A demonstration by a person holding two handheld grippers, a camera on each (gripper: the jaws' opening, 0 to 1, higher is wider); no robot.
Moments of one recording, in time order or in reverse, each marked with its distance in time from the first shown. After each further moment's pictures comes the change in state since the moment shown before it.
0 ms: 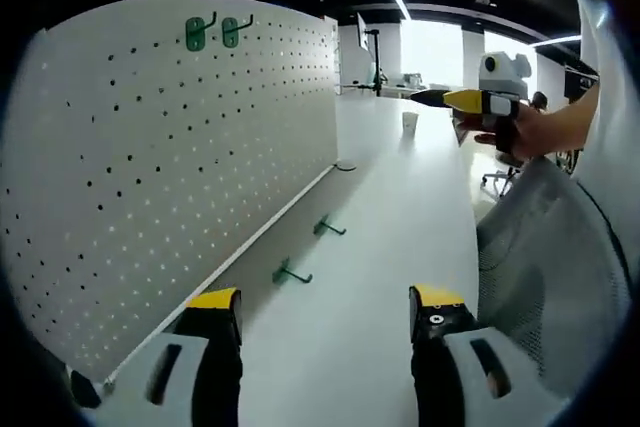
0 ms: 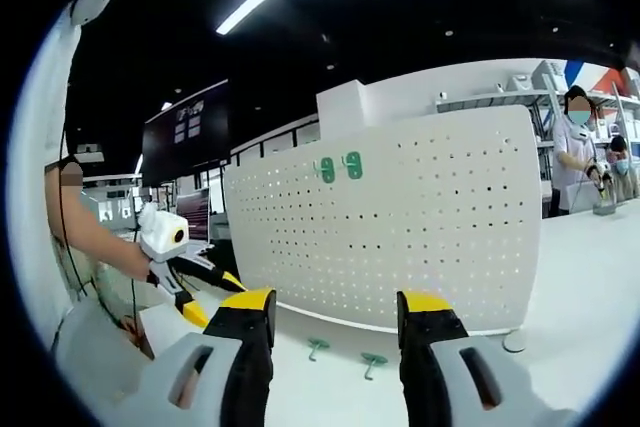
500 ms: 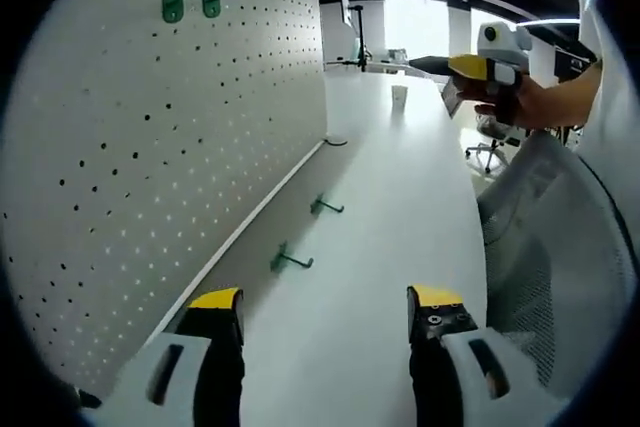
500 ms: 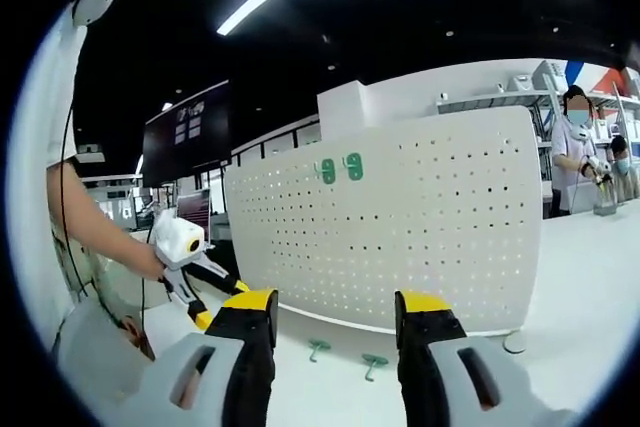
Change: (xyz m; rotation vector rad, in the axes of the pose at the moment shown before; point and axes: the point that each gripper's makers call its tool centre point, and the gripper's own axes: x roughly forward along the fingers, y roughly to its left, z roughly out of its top) left arm 0.018 0.008 -0.014 0.044 0.098 -0.053; right arm 0.000 0.000 0.003 0.004 -0.007 0.004
